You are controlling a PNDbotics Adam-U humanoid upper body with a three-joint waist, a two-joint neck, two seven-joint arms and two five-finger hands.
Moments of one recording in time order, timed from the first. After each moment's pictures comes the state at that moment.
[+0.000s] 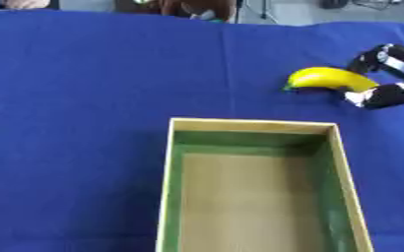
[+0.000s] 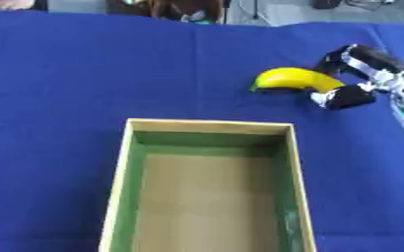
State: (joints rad) left arm -0.33 0.23 -0.03 -1.98 -0.28 -0.25 0.42; right arm -0.81 -0.82 0.12 -1.25 0.55 -0.07 0.33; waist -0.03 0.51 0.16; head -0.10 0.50
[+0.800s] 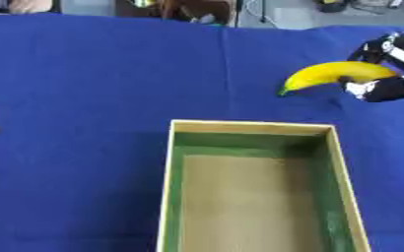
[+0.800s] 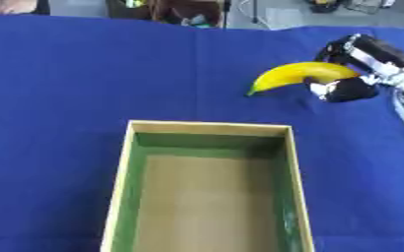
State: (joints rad) left arm -0.32 0.23 -0.03 -1.98 -0.28 -0.25 0.42; right arm -0.81 -0.83 0.13 -1.34 0.49 -0.04 0.27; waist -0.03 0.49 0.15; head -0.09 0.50
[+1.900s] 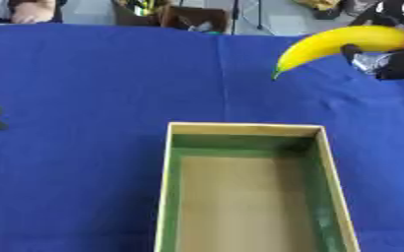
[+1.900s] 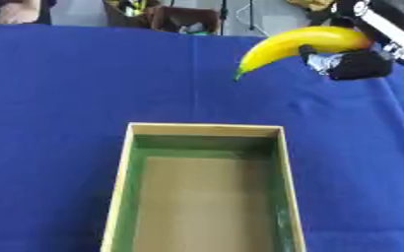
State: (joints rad) left arm -0.31 0.23 -0.03 -1.98 -0.28 -0.24 0.42; right arm -0.78 -0.89 0.13 -1.62 0.28 0.03 0.22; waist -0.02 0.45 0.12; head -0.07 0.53
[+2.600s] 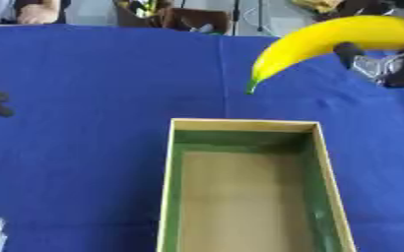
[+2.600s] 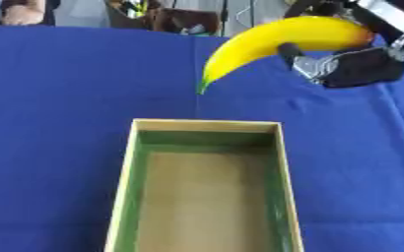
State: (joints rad) left arm -0.30 0.23 -0.01 -1.98 -0.28 -0.23 0.44; right arm -0.71 -0.92 0.19 -1.94 0.20 0.09 0.26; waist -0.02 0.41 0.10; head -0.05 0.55
